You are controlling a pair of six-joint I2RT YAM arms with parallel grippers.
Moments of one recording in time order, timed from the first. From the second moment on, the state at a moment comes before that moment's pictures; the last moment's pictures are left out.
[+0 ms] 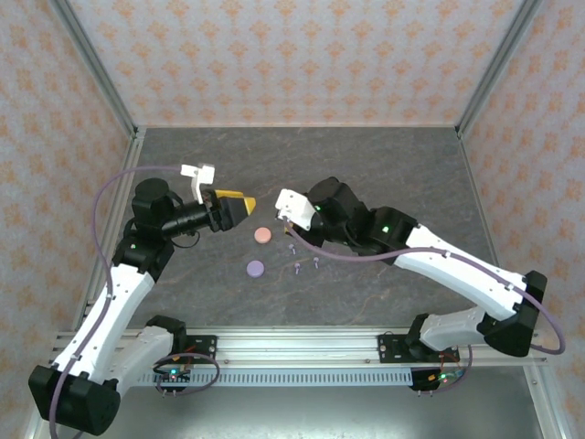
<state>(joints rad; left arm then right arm) -0.20 0.88 0.83 -0.14 0.83 -0.55 1.00 1.27 1.32 -0.68 0.15 -0.43</state>
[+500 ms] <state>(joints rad) -0.42 1.01 0.91 -0.21 0.88 -0.44 1.00 1.25 1.28 -0.63 0.15 -0.47</state>
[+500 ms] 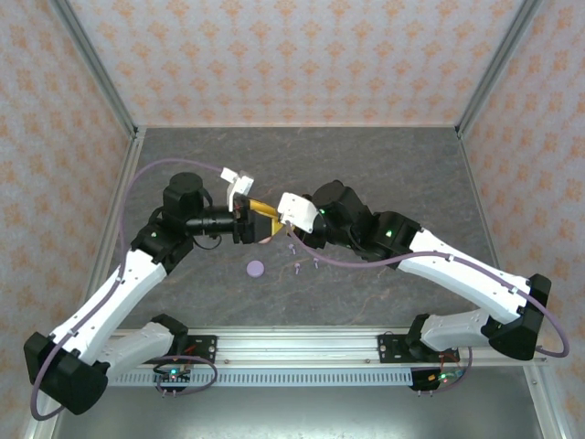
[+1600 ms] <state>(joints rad) -0.47 1.18 0.96 -0.23 0.85 -0.43 0.99 1.25 1.25 -0.63 0.14 -0.49</state>
